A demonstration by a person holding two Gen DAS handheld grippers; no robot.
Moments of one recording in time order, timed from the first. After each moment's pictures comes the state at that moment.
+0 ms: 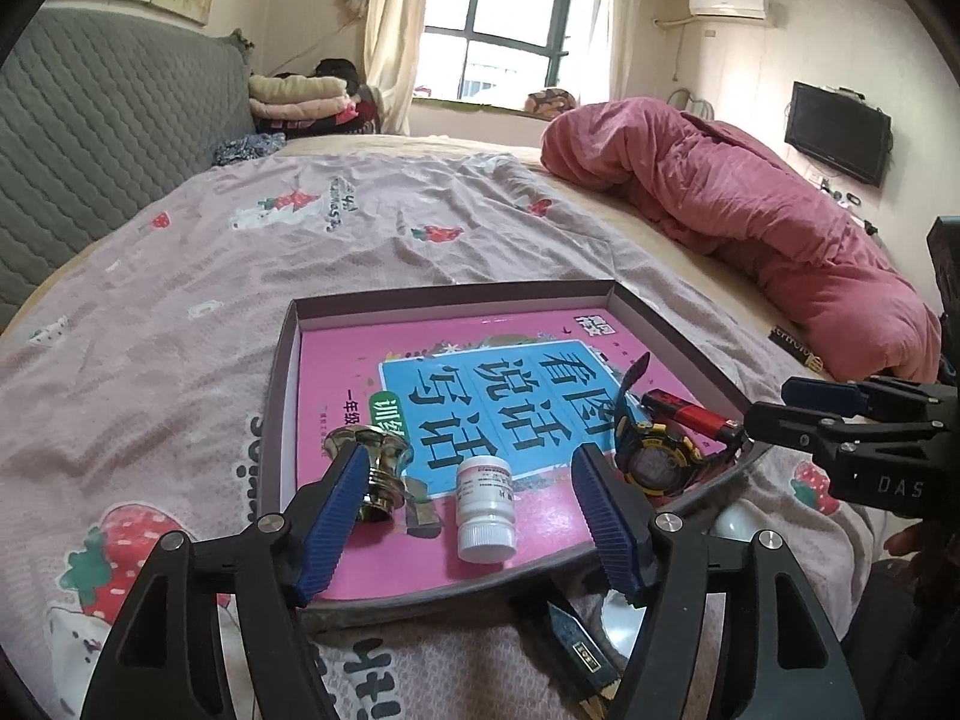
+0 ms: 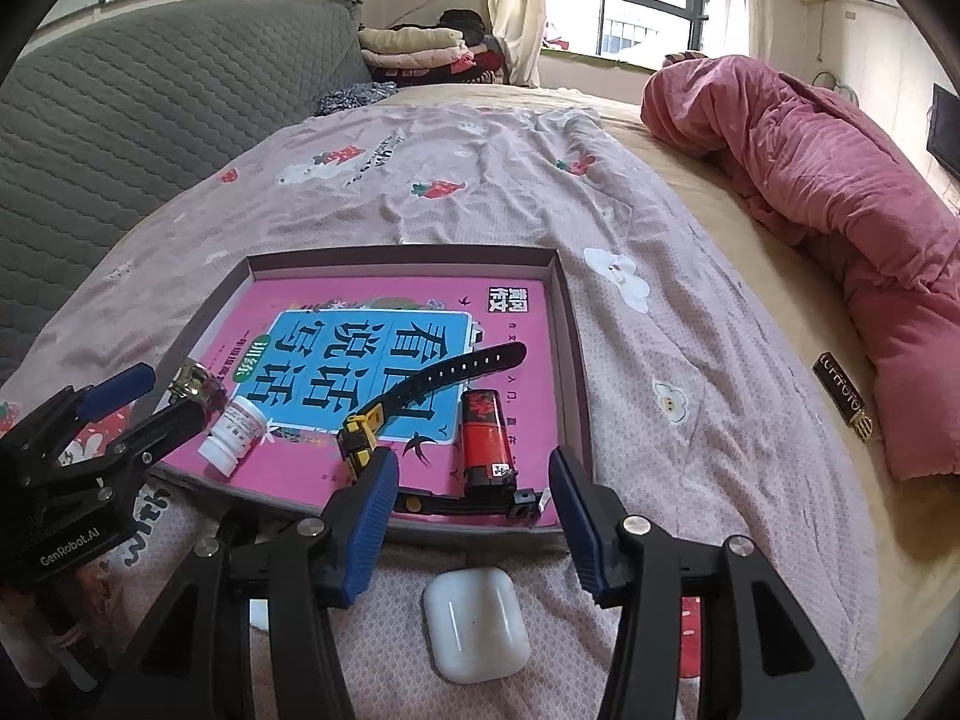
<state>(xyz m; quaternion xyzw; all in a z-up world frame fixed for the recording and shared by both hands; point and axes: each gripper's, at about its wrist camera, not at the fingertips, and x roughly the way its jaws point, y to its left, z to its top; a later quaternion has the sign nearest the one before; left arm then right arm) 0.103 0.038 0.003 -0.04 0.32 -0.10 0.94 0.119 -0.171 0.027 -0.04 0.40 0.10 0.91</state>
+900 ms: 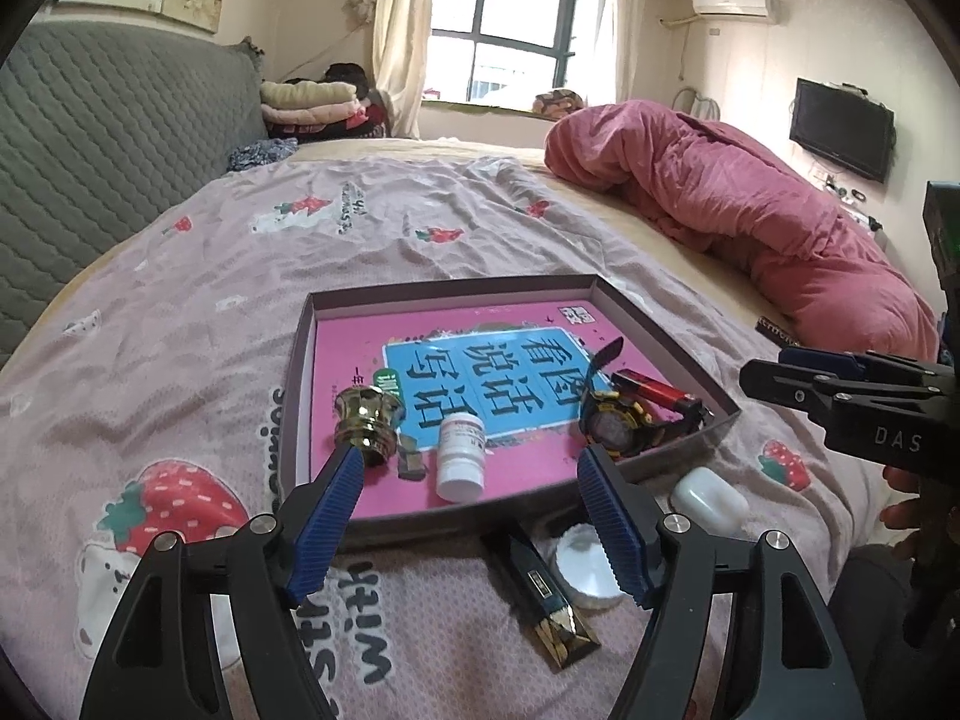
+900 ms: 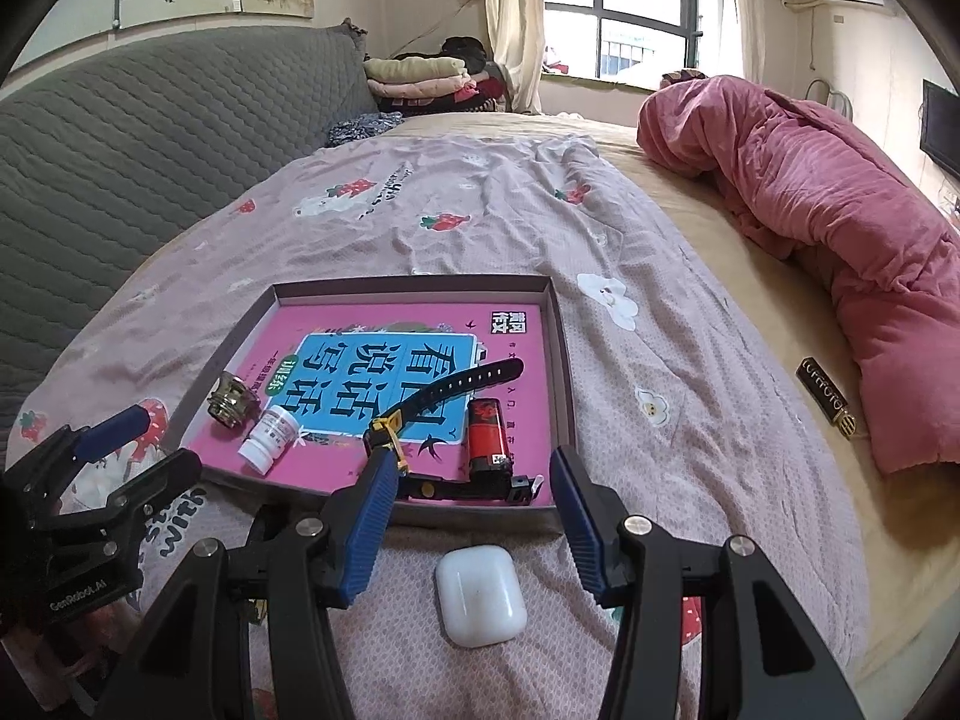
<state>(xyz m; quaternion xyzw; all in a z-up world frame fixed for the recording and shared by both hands) 0.057 0.028 0.022 -0.03 0.33 -0.08 0.94 0.090 -0.182 0.048 -0.02 0.37 0.11 0.92</state>
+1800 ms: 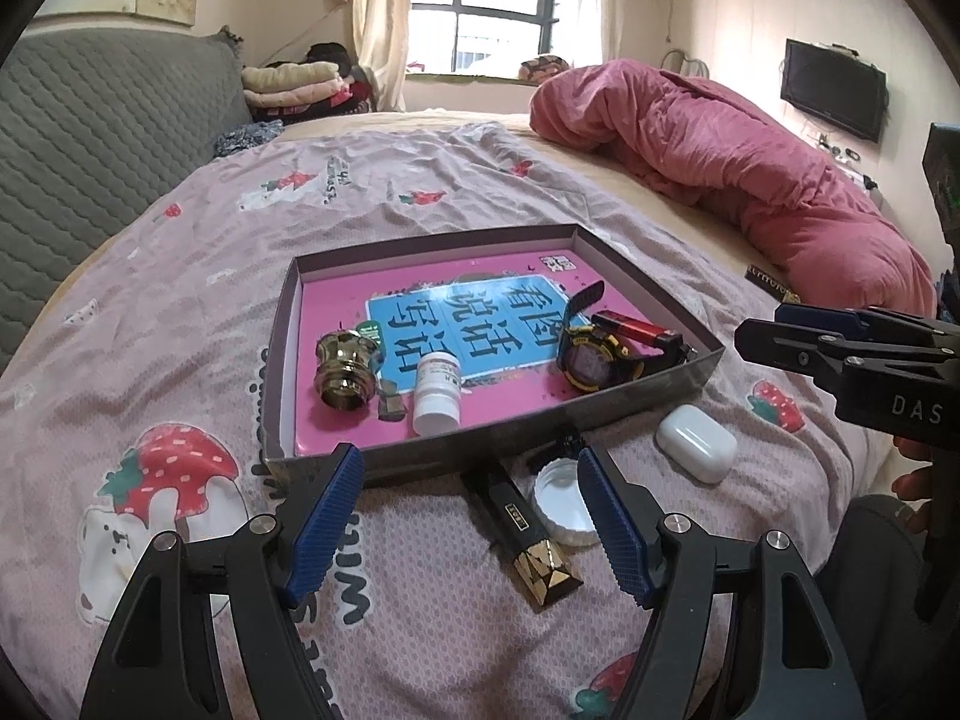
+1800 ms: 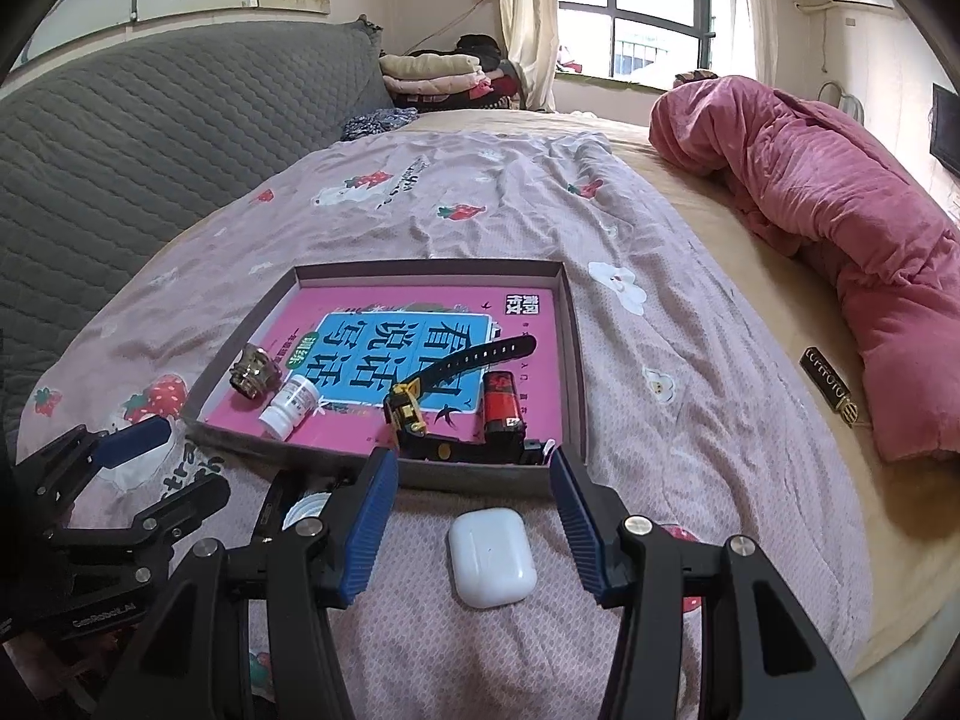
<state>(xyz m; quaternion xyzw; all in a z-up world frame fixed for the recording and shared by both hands) 0.039 0.012 0.012 0.00 0.36 -0.09 0.93 0.068 -0.180 0.046 -0.03 0.38 0.13 0.92</state>
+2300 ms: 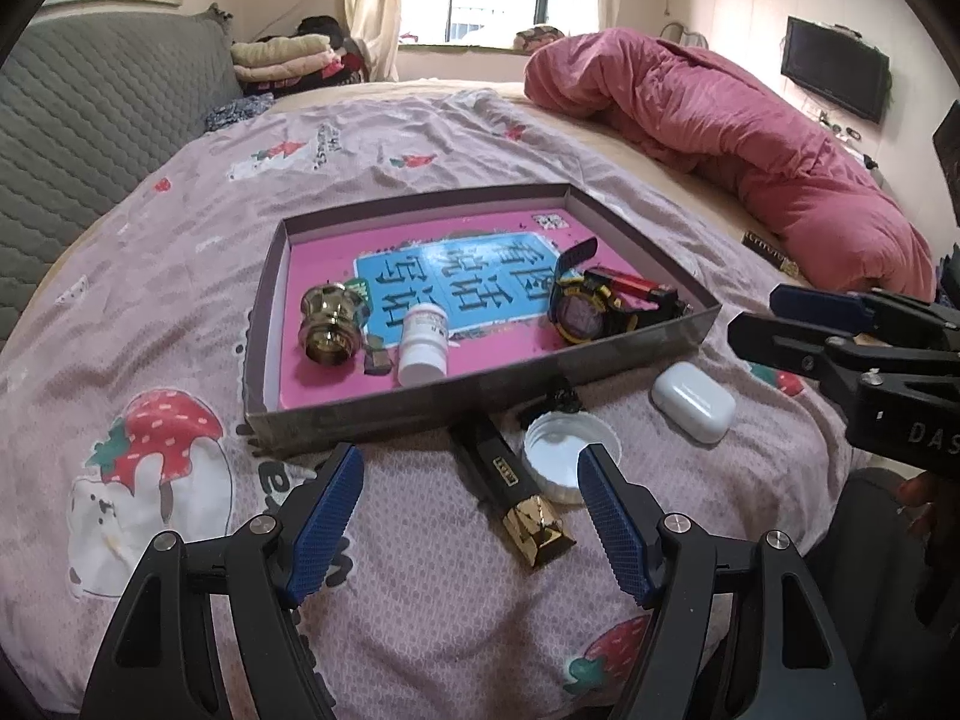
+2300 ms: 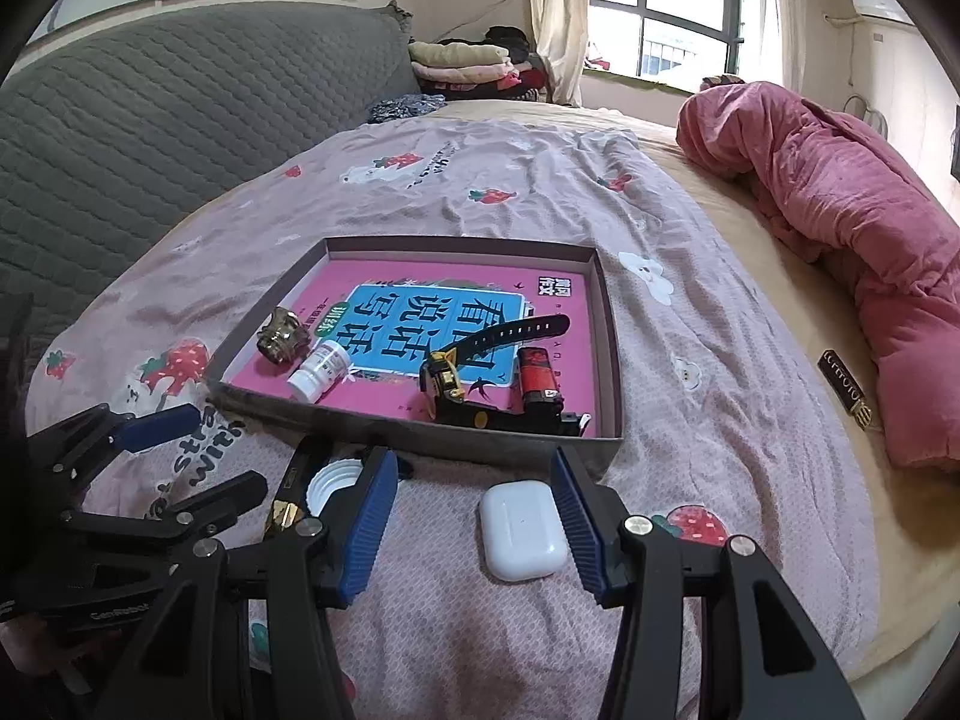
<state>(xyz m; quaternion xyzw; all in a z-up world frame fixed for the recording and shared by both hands) 0.037 0.006 -0.001 0.00 0.40 -0.09 0.91 0.055 -0.167 0.039 -0.05 0.38 0.15 0.91</state>
